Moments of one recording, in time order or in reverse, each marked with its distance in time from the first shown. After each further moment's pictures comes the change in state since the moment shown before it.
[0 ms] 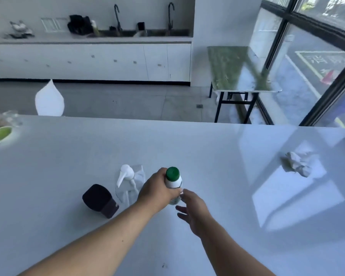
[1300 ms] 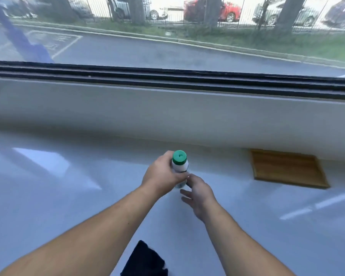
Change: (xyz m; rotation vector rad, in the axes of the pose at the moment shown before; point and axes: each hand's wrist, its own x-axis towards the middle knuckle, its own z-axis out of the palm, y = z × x) left_hand -0.736 0.296 0.623 0.335 -1.117 1.046; right_hand -0.604 0.504 -0.618 1.131 1.055 -0.273
